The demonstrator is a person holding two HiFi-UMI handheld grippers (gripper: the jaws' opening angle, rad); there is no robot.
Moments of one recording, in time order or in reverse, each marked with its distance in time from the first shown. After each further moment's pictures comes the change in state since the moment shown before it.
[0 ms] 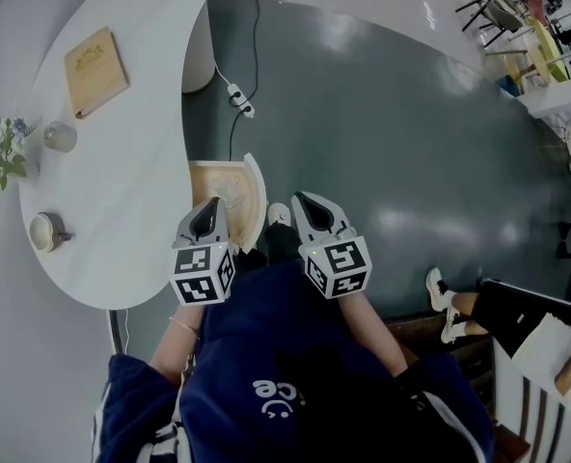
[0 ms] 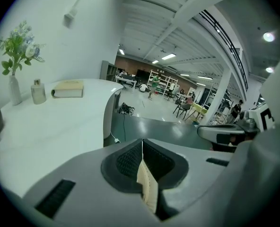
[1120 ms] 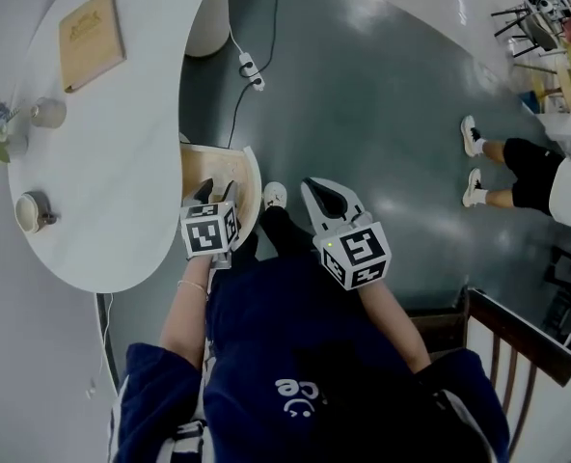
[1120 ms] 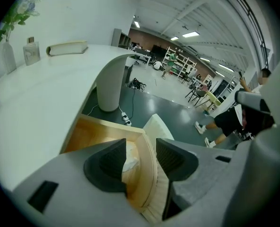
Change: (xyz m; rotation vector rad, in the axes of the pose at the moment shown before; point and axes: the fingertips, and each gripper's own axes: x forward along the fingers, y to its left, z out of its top) left arm 0.106 0.025 -0.081 -0.171 0.310 0.104; right arm 0.038 -0.044 0.010 -0.101 0.137 0.189
